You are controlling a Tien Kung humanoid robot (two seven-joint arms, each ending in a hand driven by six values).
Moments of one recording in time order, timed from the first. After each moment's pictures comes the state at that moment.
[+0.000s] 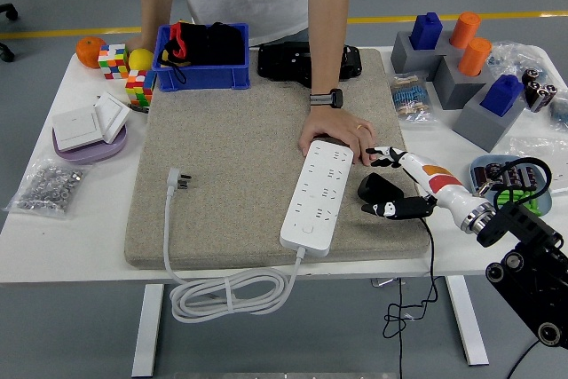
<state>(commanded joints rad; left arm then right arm) 0.05 0.14 -1.18 -0.18 0.93 -0.05 0.16 0.31 -0.23 1.01 1.10 -1.88 -0.11 0.28</state>
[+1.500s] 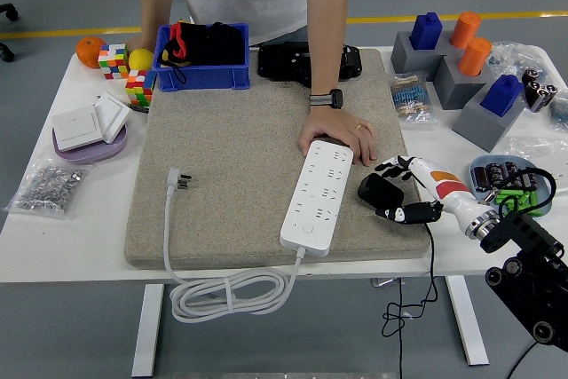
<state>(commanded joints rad) 0.06 0.13 -1.18 -0.18 0.94 -0.05 0.16 0.32 -0.22 1.00 0.99 -1.88 -0.18 0.33</state>
